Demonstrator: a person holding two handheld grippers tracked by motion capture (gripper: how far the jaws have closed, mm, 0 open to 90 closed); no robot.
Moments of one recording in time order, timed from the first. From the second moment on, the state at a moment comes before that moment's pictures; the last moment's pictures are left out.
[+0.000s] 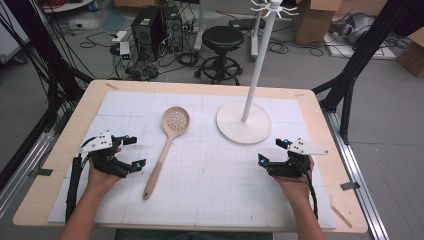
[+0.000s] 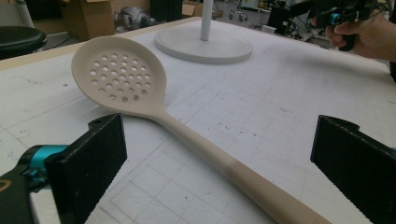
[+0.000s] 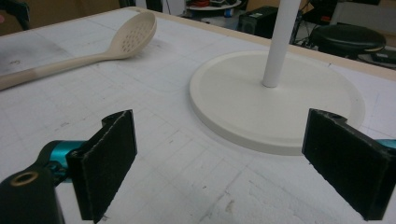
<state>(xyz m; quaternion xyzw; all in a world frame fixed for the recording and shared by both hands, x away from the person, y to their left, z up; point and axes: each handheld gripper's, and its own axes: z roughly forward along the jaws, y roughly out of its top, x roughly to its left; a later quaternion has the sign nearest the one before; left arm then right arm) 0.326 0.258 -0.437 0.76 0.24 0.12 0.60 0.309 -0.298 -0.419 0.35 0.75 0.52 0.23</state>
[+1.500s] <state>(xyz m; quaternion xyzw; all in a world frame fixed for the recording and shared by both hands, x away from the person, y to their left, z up) 0.361 0.195 -0.407 0.82 0.32 0.15 0.46 0.309 -0.293 -0.425 0.36 0.76 0.49 0.23</state>
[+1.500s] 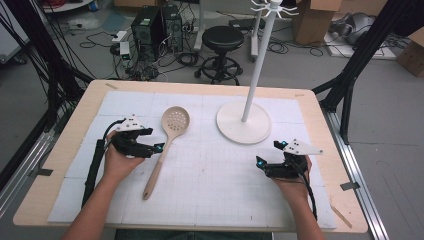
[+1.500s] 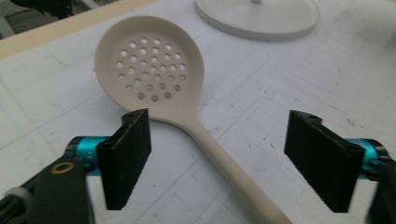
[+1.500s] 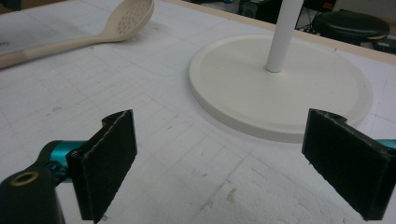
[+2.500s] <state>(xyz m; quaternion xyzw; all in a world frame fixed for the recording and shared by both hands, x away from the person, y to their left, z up) 0.374 0.164 -0.436 0.86 0.36 0.11 0.34 0.310 -0.290 -0.427 0.35 0.77 0.48 0.22</state>
